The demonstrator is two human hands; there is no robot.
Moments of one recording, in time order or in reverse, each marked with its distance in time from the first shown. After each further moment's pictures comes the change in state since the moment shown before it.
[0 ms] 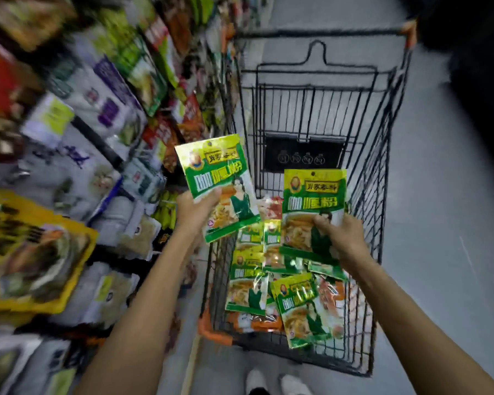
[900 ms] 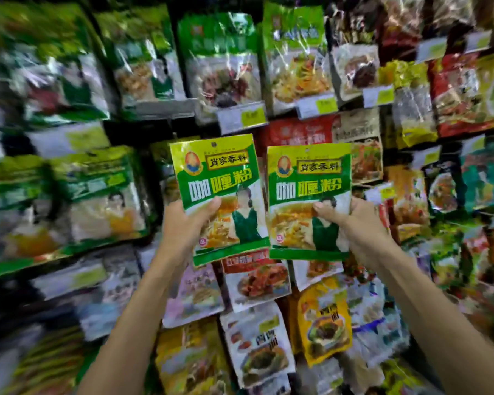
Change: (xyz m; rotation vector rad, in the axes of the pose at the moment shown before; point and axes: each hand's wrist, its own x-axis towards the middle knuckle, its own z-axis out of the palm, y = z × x) left_hand -0.371 0.277 -0.354 0.082 1.027 0.620; right_hand -0.349 -0.357 0.160 0.313 -1.263 -0.789
